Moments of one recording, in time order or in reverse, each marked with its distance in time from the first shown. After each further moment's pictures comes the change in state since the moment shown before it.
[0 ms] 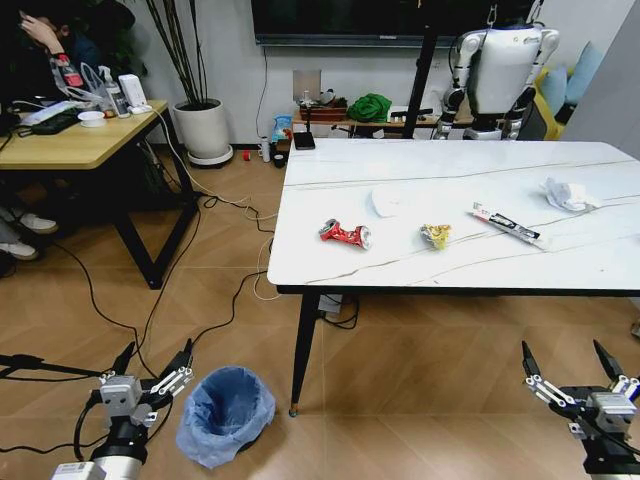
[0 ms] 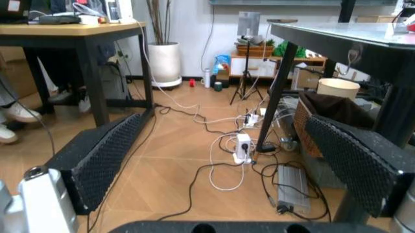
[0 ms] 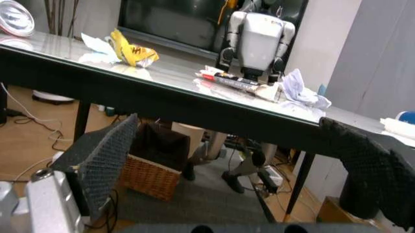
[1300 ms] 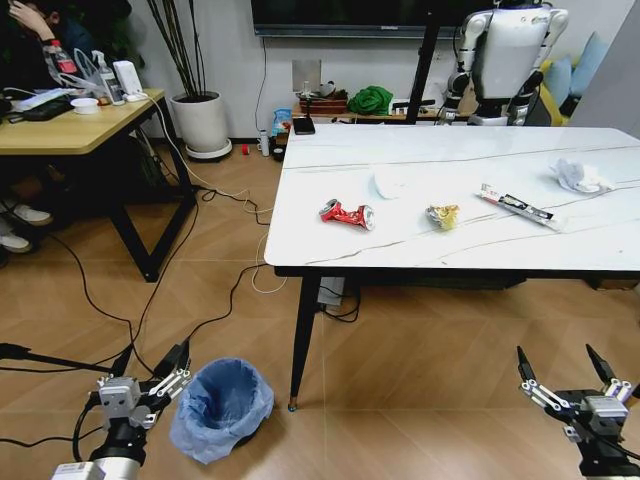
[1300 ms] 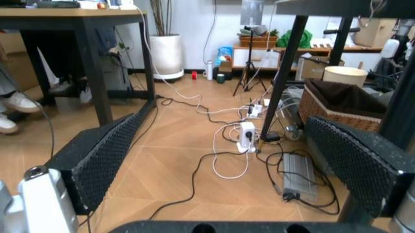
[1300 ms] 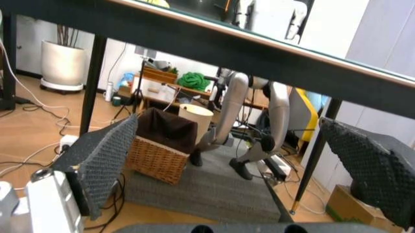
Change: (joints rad) left arm -0.010 0.009 -0.003 0.016 -0.001 0.012 -0.007; right arm 0.009 -0.016 -0.015 -0.049 -0.003 0.018 -0.013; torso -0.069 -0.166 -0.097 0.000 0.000
